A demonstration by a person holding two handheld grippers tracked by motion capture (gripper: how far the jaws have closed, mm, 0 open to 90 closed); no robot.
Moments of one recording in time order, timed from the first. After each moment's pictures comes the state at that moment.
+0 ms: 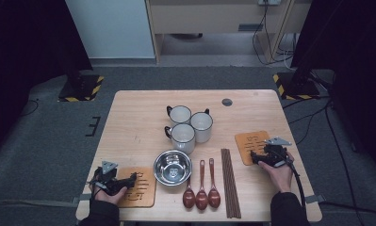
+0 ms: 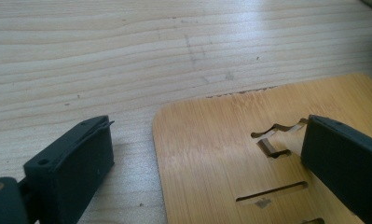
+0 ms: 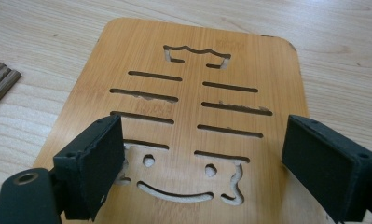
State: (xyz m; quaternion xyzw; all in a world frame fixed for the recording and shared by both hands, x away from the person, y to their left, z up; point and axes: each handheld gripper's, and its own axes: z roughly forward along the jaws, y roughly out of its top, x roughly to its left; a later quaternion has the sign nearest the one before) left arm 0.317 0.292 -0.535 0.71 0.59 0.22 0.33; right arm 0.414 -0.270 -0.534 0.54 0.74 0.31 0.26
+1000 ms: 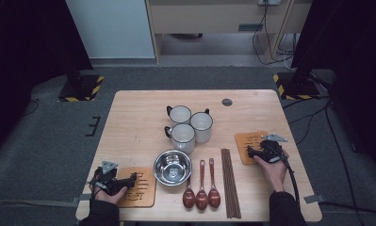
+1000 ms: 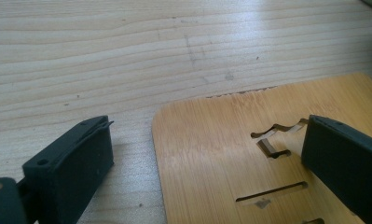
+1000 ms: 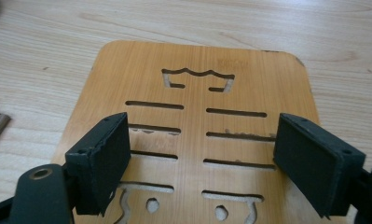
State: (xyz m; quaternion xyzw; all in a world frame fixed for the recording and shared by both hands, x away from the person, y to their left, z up) left arm 0.317 0.292 -0.535 0.71 0.59 0.22 0.33; right arm 0.429 -0.258 -0.537 0.57 0.71 0.32 0.26
